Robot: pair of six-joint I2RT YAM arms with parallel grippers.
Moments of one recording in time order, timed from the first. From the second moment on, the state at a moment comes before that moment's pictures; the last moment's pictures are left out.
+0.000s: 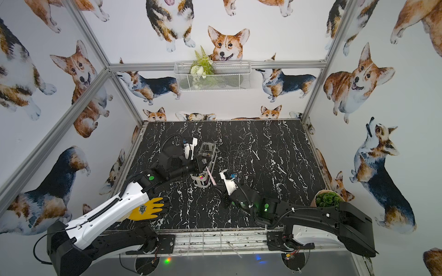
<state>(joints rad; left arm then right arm) -0.74 1.11 0.95 -0.28 0.13 -0.71 1.23 1.07 0.49 0.31 0.26 0.42</state>
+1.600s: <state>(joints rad) -0.68 1.31 1.02 -0.01 -0.33 -0.23 1.09 0.89 0.37 0.17 0.29 0.45</state>
